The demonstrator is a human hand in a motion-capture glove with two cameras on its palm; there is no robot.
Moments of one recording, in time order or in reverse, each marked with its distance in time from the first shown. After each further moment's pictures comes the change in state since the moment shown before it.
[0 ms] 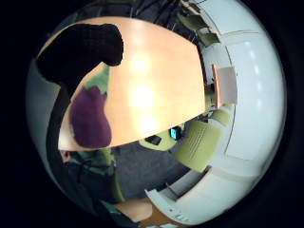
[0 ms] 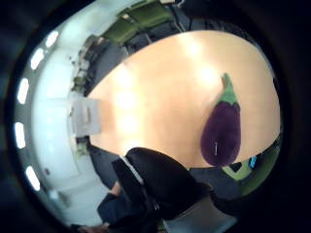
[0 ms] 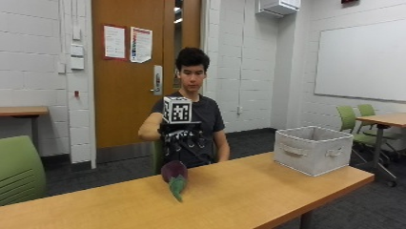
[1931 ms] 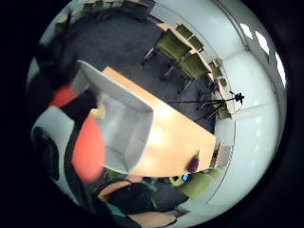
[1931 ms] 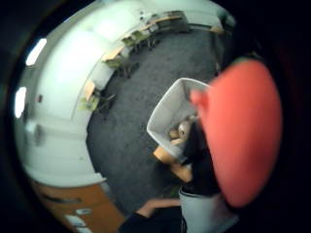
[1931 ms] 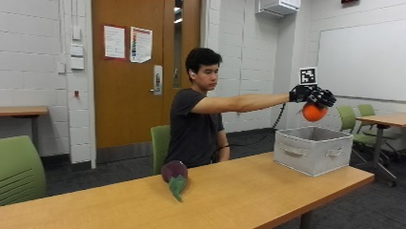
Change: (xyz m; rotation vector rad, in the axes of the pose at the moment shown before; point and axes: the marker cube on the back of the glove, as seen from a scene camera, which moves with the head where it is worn) arm -0.606 -0.072 -0.163 0.162 -0.153 -0.776
